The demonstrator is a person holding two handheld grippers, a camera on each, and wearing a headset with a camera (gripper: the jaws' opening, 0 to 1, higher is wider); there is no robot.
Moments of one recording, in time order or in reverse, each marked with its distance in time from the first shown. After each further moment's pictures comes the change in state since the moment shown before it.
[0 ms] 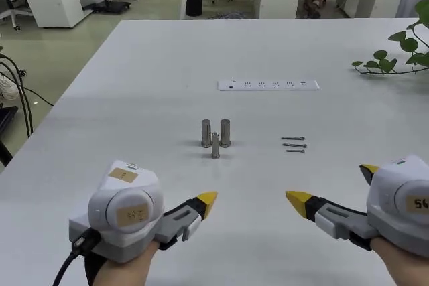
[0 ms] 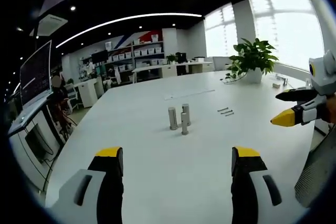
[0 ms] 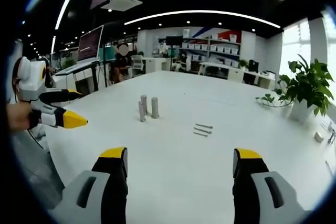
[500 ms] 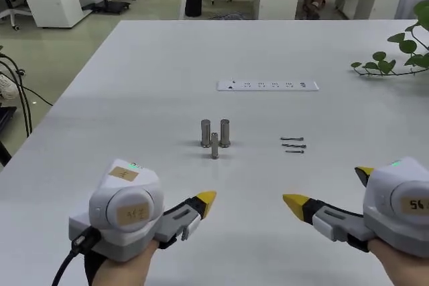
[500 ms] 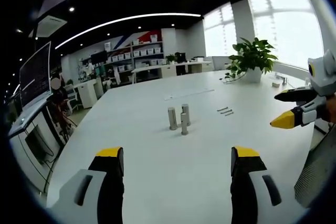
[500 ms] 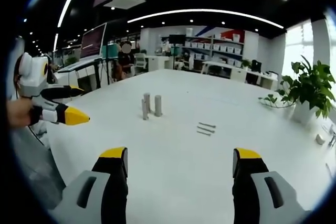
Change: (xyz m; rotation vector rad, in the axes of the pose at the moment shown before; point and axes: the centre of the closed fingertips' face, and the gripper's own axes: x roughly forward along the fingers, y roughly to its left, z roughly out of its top) left arm -0.001 0.000 0.001 0.010 0.002 -0.003; right arm 0.000 0.006 -0.002 -0.019 0.011 0.019
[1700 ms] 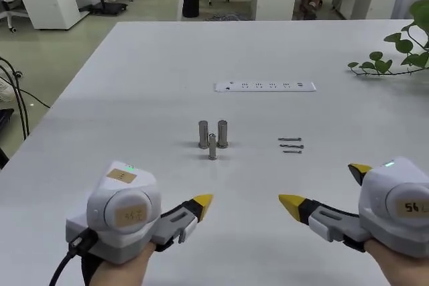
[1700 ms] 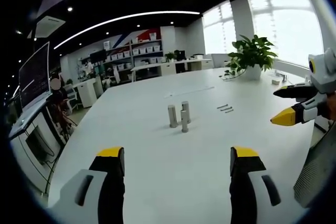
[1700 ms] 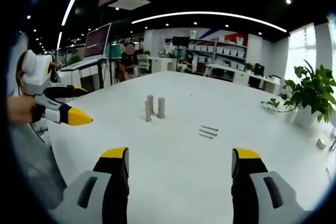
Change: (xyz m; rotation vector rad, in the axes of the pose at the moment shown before) left arm 0.001 0.001 -0.004 0.009 0.020 -0.001; right arm 0.001 0.004 0.004 -0.025 -0.019 0.022
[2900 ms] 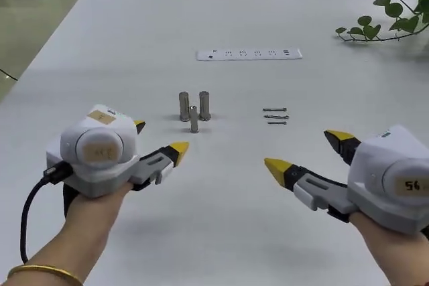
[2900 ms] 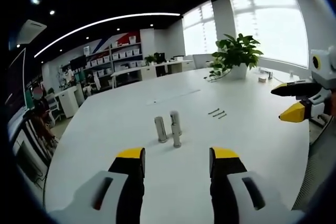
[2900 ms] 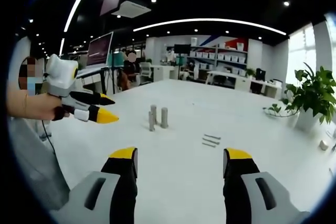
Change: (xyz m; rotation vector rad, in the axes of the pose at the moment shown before) left arm 0.059 -0.004 0.022 0.072 -0.020 -0.176; right arm -0.004 0.004 0.016 0.019 -0.068 0.019
